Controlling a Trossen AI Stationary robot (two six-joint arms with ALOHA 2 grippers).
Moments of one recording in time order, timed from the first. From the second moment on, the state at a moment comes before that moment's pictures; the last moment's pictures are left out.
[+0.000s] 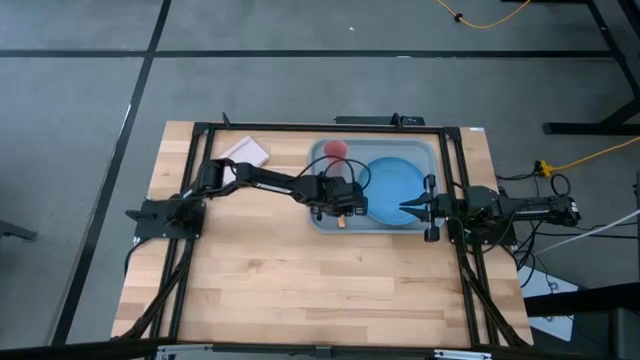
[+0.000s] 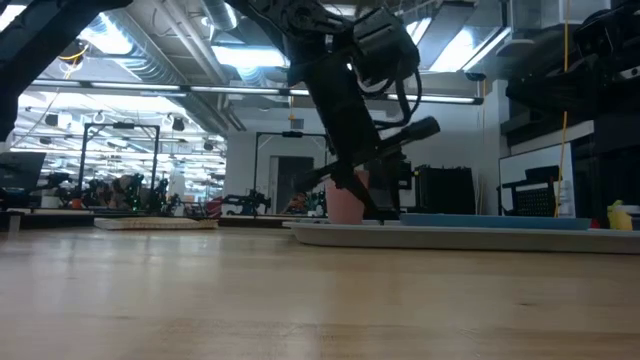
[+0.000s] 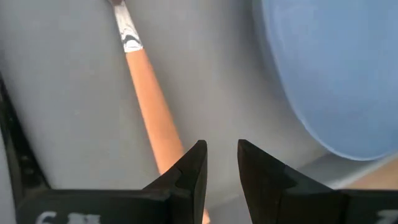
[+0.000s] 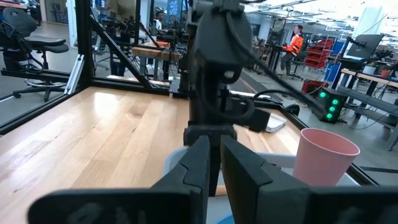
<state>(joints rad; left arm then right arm) 0.05 2.18 1.64 -0.46 -0.14 -1.41 0.06 0.05 0.01 0.04 0.09 -0.14</state>
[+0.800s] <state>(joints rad) 0.05 2.22 1.64 -0.44 -0.13 -1.41 0.06 0.05 0.01 0.04 0.09 -0.14</state>
